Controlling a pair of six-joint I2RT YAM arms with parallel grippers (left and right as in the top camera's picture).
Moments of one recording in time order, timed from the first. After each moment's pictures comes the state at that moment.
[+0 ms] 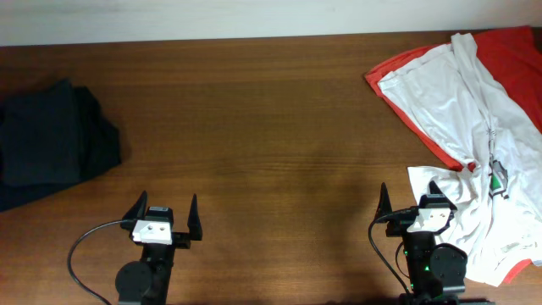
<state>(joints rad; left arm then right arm) -0.08 0.01 0.01 -0.08 0.01 0.04 0.01 0.01 0.01 -0.07 0.03 -0.03</state>
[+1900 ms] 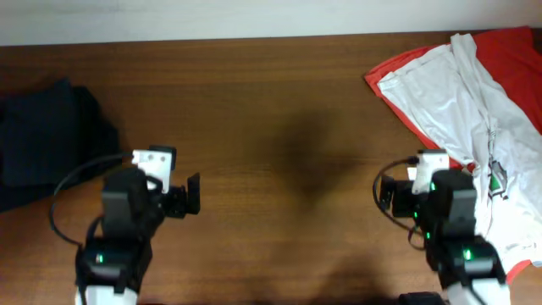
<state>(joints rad) -0.08 0.86 0.75 -0.58 0.06 0.03 0.01 0.81 0.66 -0.59 0.04 0.03</state>
